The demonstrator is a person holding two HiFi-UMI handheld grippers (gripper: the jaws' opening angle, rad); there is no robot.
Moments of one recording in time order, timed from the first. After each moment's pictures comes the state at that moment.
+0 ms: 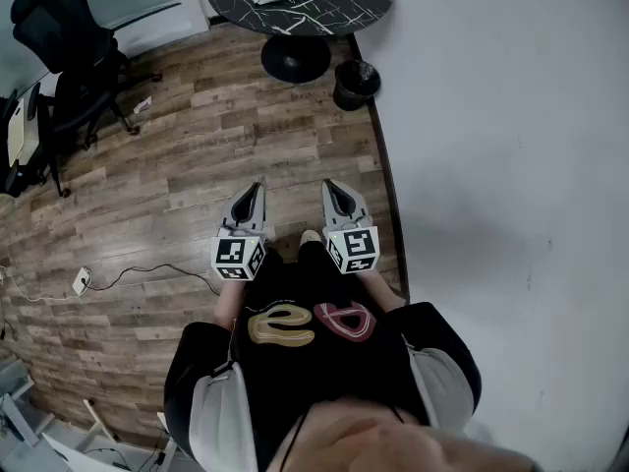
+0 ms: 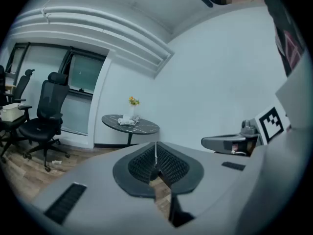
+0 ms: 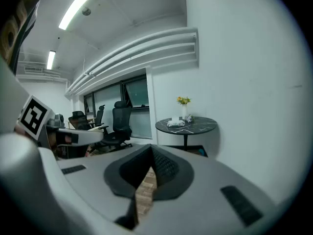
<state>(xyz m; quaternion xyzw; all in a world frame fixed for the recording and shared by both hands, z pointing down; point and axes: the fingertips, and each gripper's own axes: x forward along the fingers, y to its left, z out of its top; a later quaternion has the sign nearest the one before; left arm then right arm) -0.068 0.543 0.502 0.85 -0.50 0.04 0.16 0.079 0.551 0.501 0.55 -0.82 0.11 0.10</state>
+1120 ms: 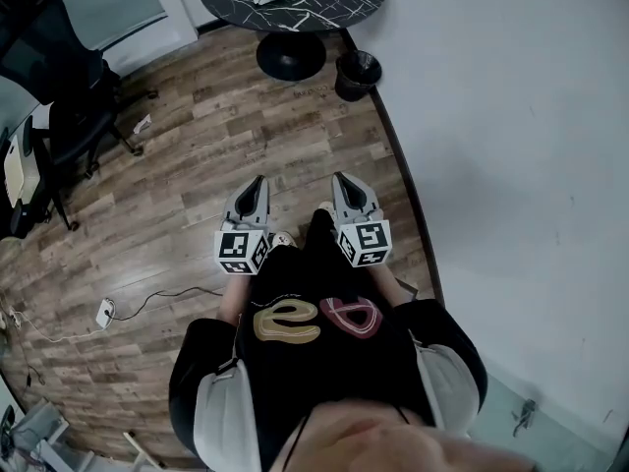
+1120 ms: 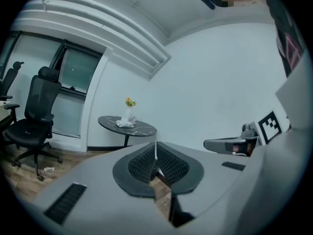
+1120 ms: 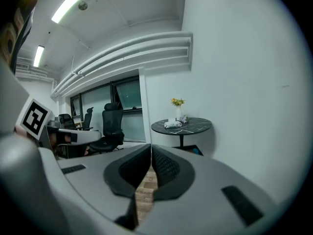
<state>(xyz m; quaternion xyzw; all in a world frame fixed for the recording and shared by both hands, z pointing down) -0.174 0.512 0.503 0.89 -0.44 0.03 0.15 -0.016 0.545 0.504 0.61 -0.78 0.12 0.08</state>
